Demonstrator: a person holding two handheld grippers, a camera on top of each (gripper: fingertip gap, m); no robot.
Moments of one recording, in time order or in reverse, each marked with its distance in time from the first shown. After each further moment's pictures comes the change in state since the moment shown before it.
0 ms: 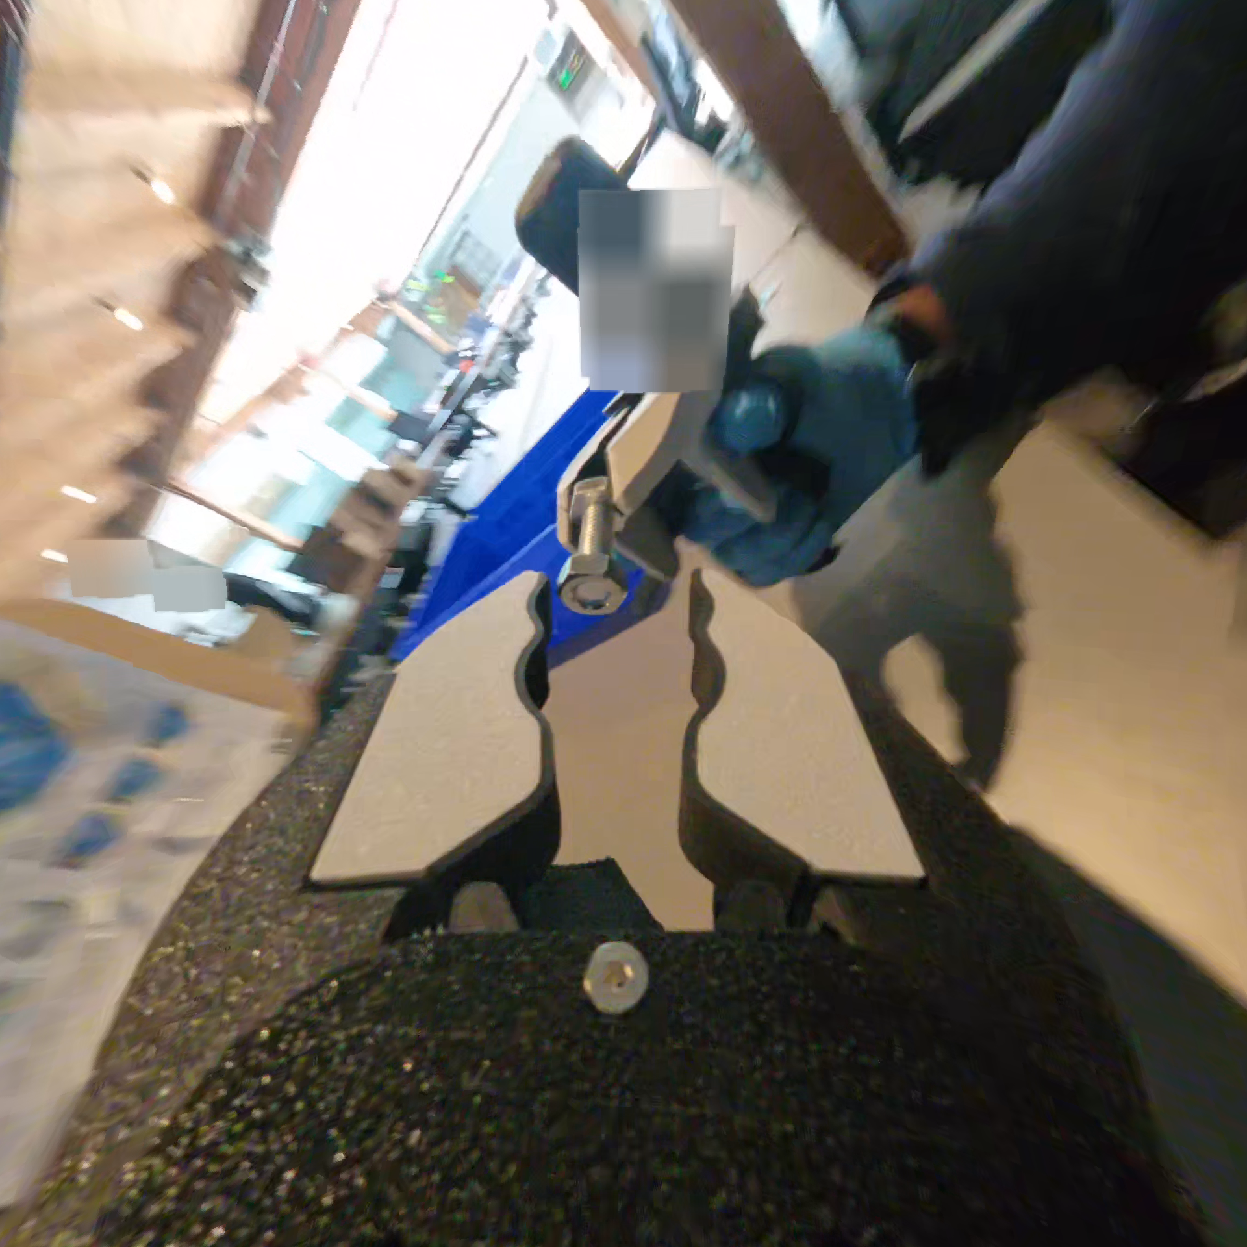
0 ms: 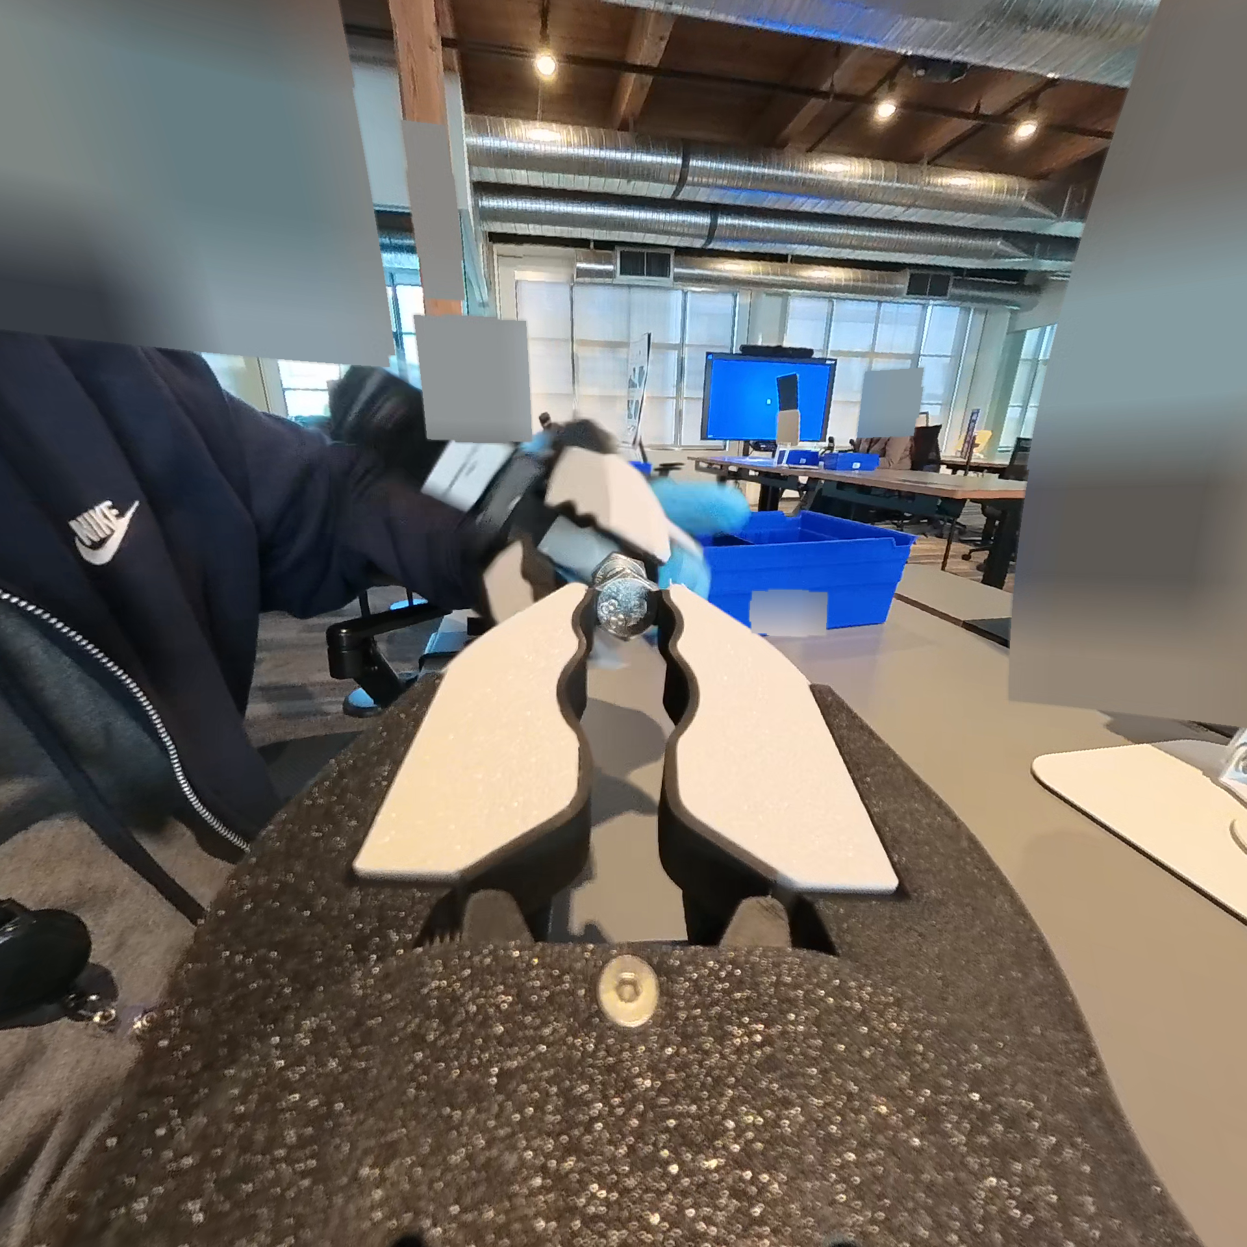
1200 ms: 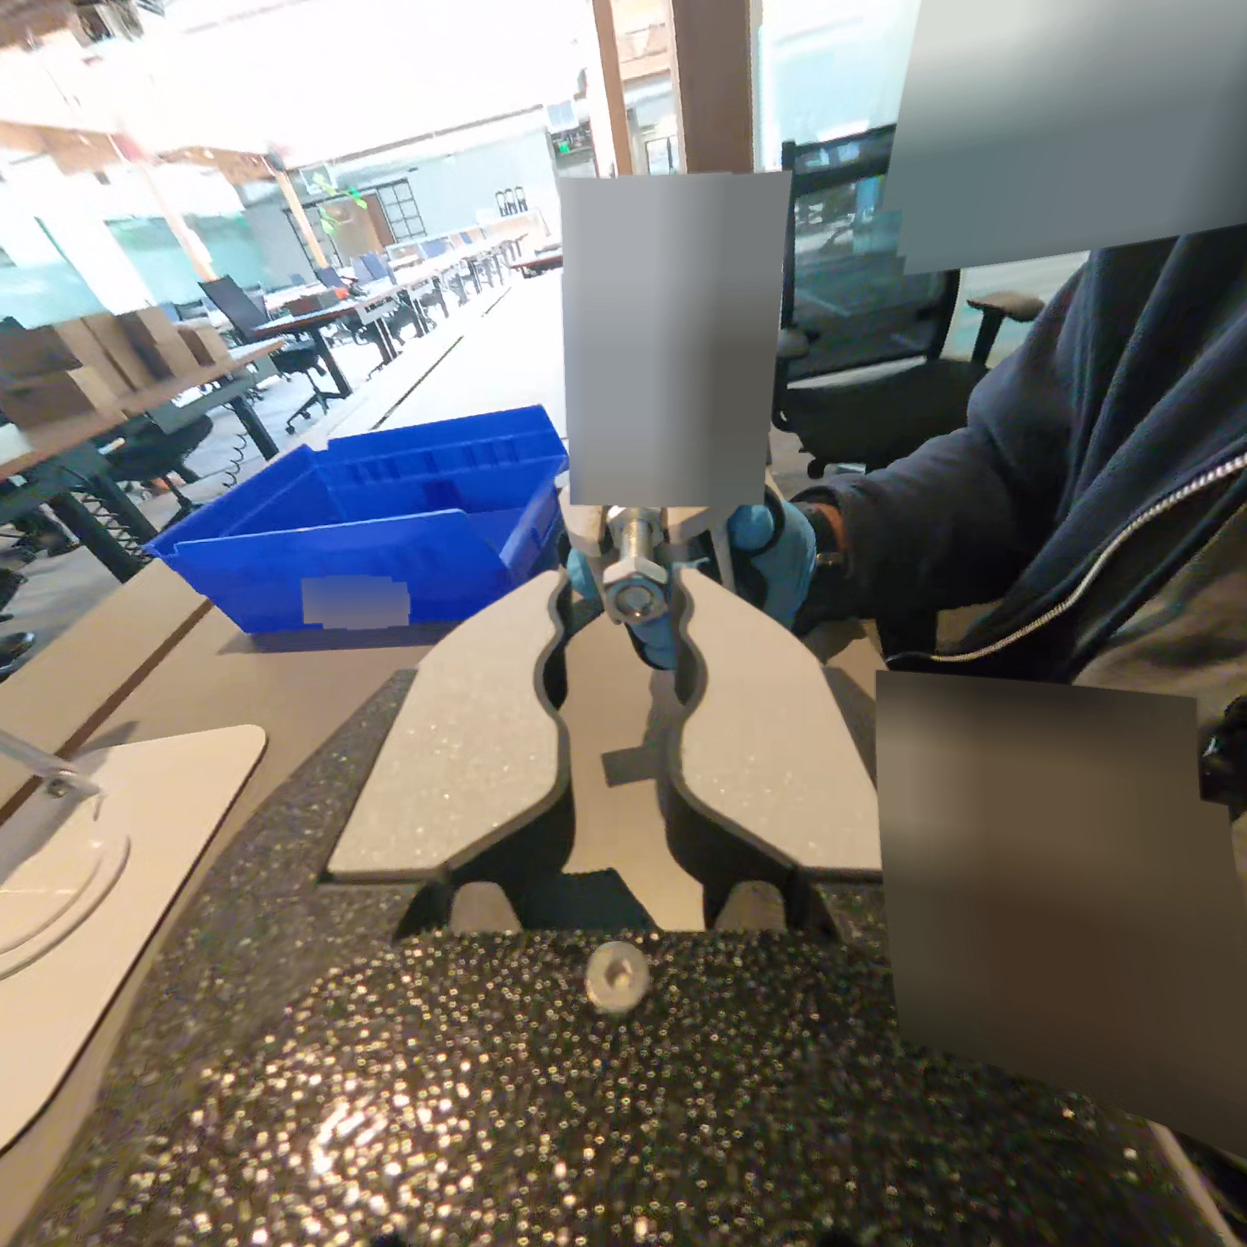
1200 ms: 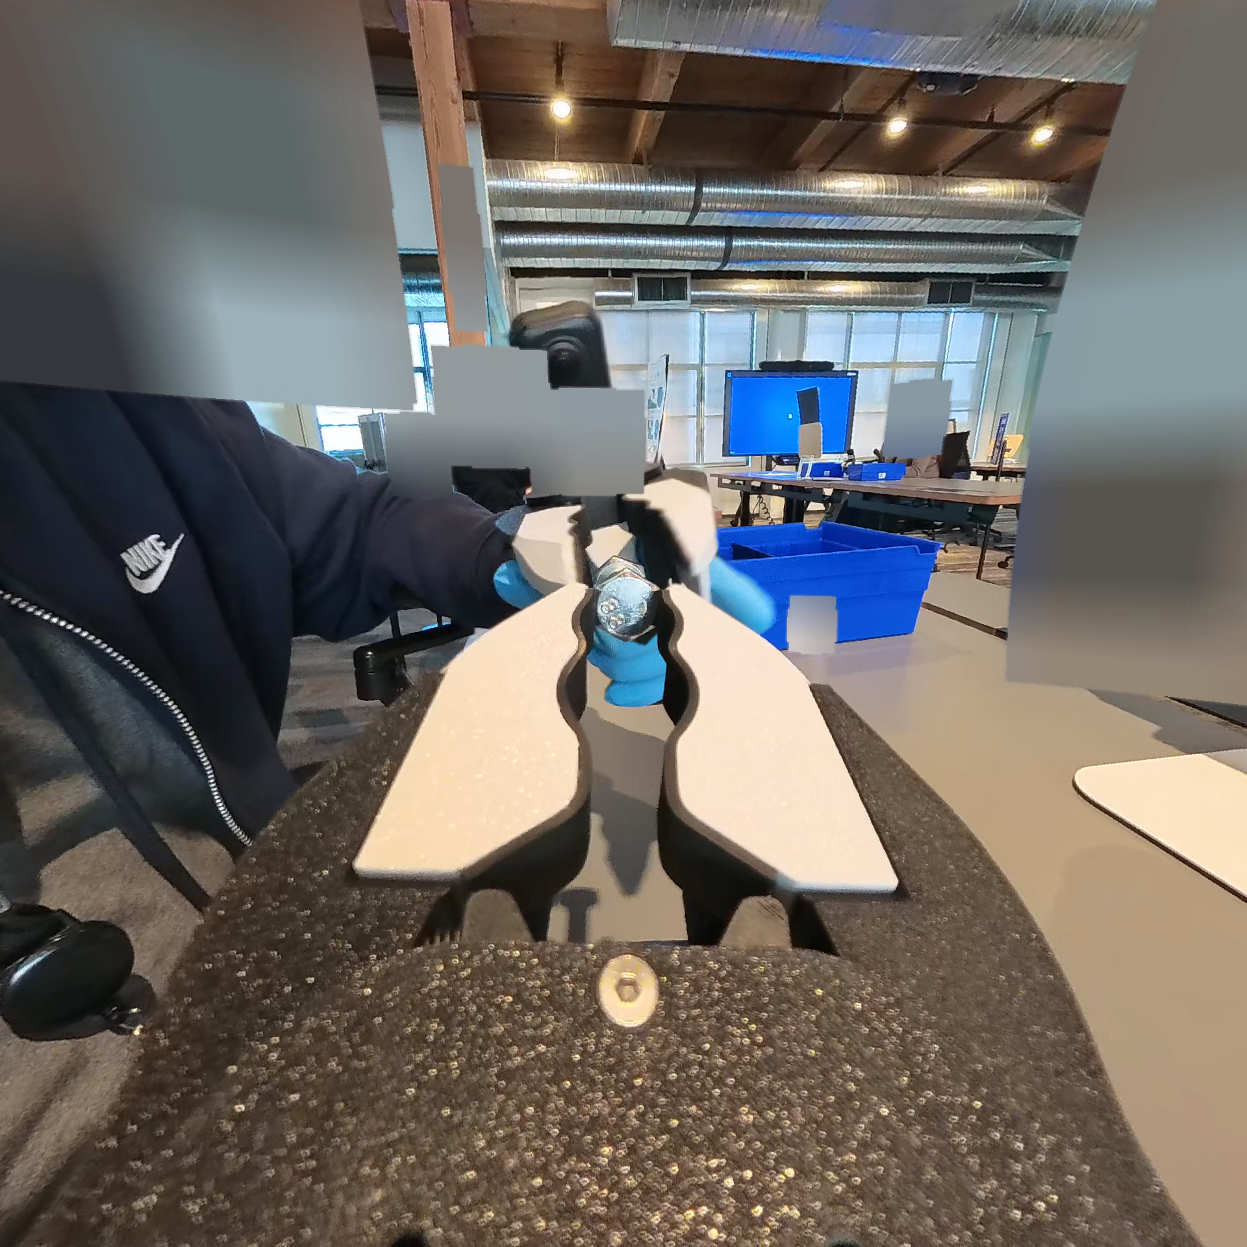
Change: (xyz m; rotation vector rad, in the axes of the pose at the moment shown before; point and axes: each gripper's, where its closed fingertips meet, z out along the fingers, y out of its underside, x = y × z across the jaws) left arm -0.010 -0.005 -0.001 0.109 0.121 -0.591; right arm -0.002 -0.003 0.001 0.032 -0.033 0.049
